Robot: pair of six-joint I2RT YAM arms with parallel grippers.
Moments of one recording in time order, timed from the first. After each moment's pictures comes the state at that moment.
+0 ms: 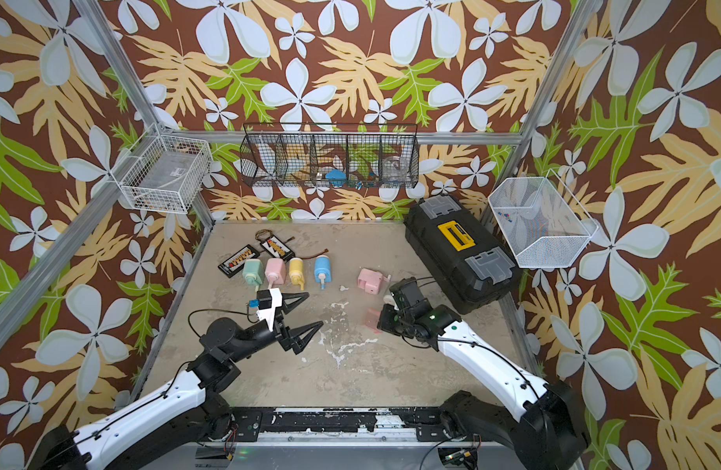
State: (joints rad) left arm -0.68 0.75 0.33 0.53 0.30 -0.27; right arm 0.57 1.17 0.78 -0.66 -0.05 0.76
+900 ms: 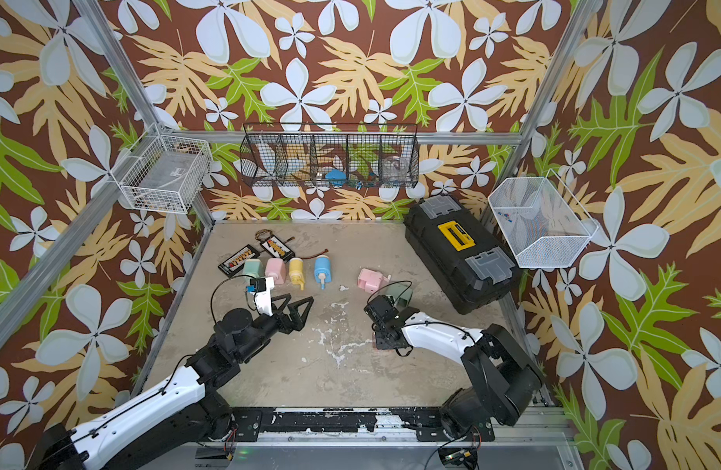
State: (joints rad) left arm -0.68 0.82 0.42 0.22 -0.07 -0.58; right arm 0.69 1.47 0.77 -0.62 0.20 0.59
